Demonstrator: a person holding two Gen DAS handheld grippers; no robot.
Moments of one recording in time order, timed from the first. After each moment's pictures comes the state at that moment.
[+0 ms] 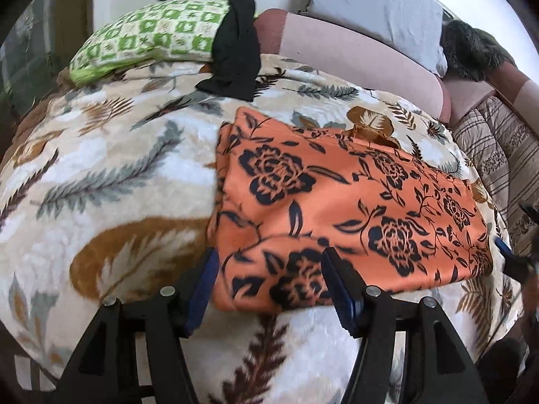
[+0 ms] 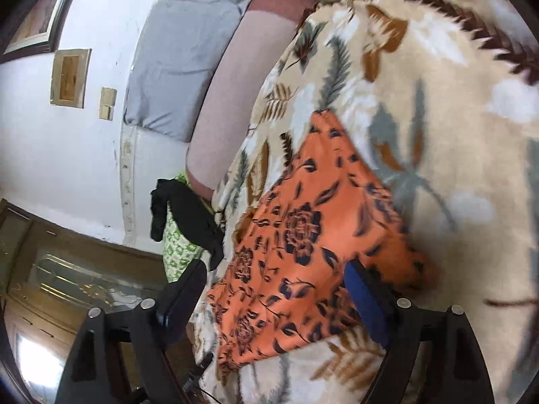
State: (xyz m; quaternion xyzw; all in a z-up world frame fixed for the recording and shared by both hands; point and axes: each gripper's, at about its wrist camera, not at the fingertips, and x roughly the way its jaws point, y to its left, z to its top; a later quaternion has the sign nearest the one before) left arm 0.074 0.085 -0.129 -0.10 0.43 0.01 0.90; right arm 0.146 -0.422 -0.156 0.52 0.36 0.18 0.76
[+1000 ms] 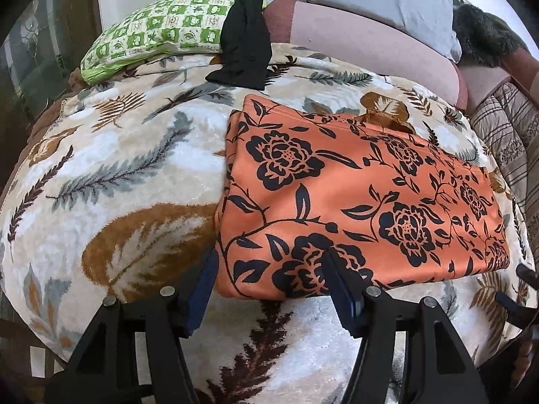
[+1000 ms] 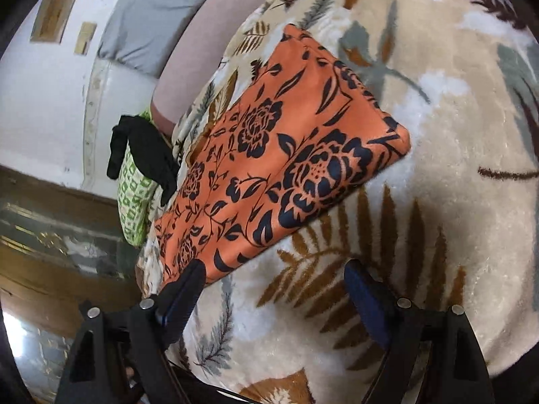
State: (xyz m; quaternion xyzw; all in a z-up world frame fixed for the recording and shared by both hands) left arm 0.076 0.069 -0.132 -0.06 0.45 0.05 0.89; right arm 0.075 -0.378 -0.183 0.42 0.45 0.13 0.78
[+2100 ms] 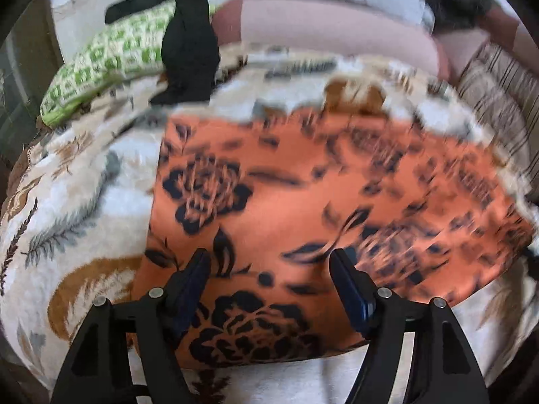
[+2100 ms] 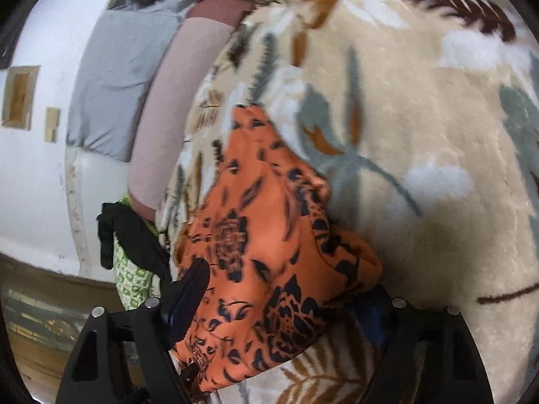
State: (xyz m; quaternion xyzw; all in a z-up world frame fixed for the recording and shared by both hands) left arm 0.129 0.011 -0.137 0.00 0.43 0.00 0.90; right arm 0.132 -0.415 -0.175 0.48 0.38 0.04 0.79
